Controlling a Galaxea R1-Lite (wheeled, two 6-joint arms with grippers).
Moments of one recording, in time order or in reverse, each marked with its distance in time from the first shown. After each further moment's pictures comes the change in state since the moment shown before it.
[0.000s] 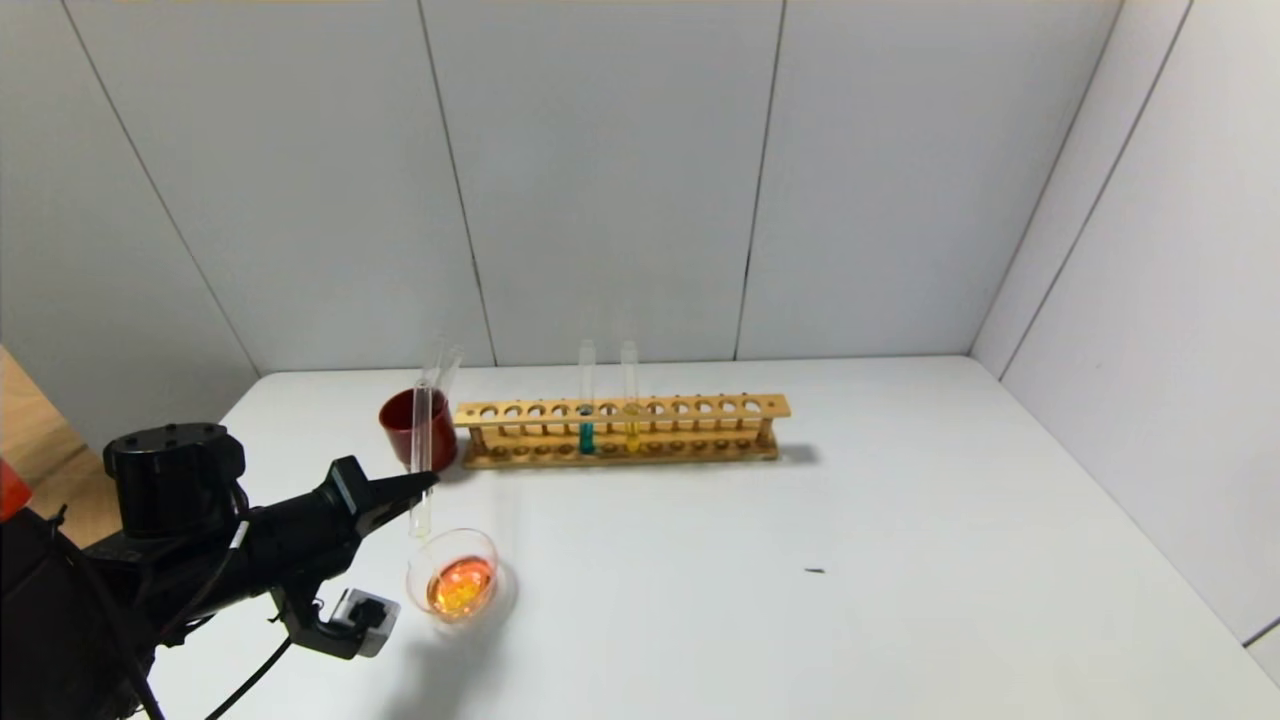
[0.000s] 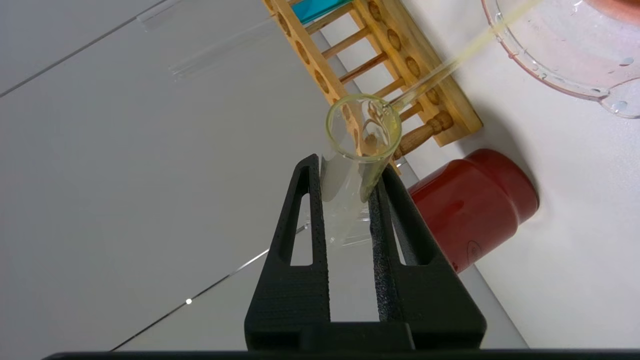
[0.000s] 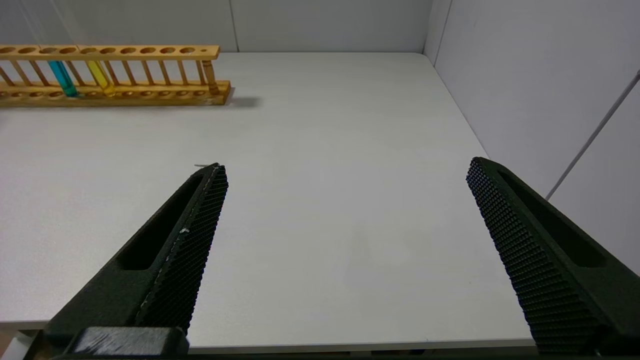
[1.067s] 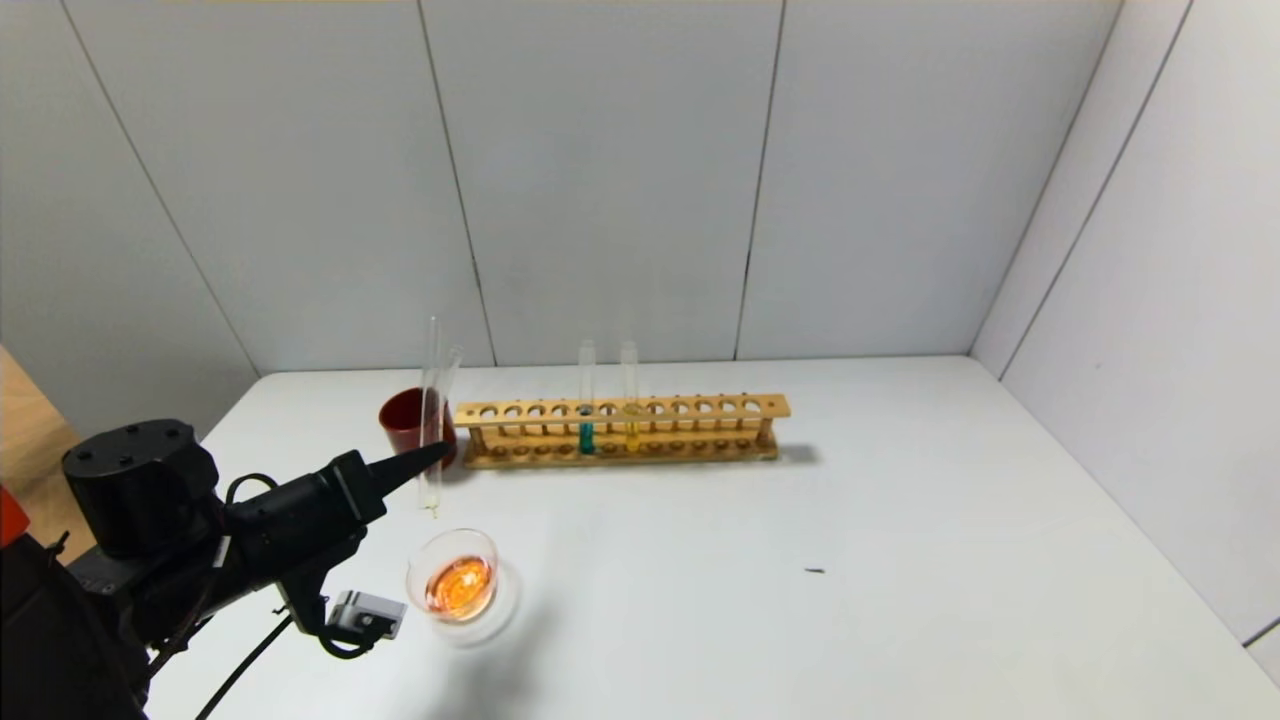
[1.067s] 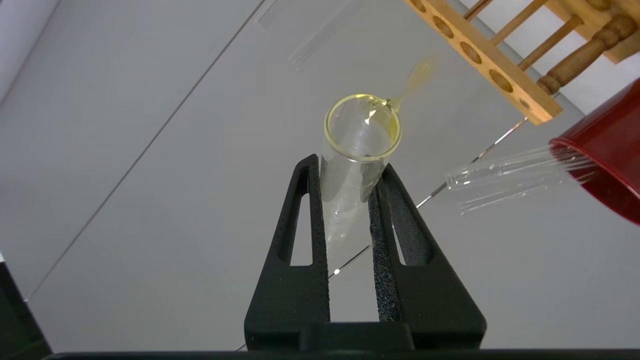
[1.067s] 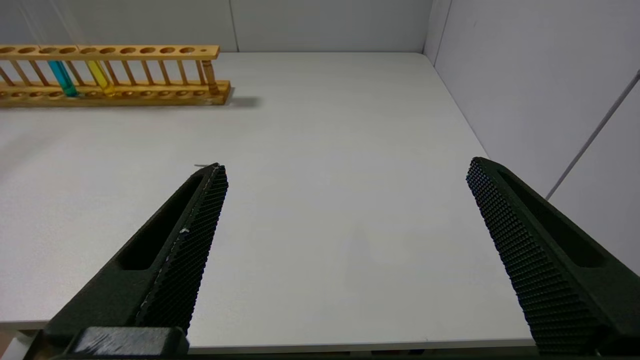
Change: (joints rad) left arm -0.067 -0.024 0.081 -0.290 0.014 0.230; right arm 0.000 0.000 0.000 0.000 0.000 0.000
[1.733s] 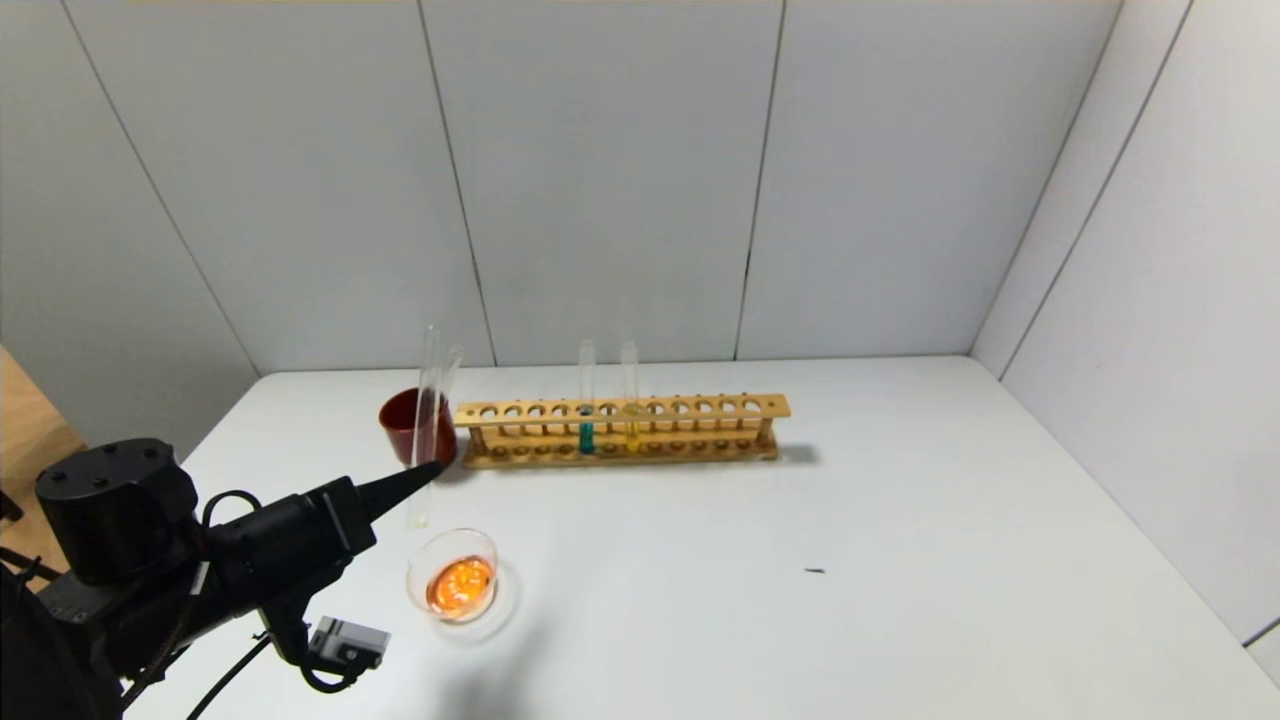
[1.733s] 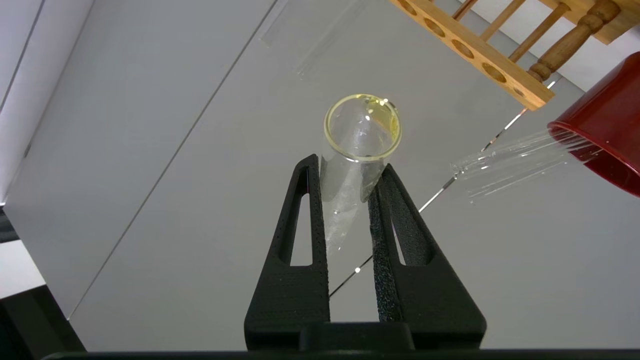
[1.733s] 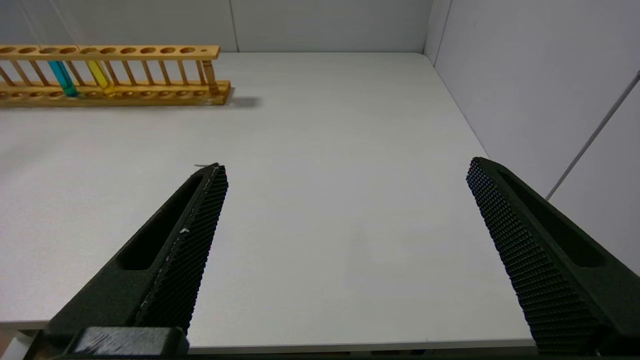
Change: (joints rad) left arm 0.000 -0.036 0.060 -0.002 0.007 0.104; right arm 0.000 0.000 0.000 0.000 0.000 0.000
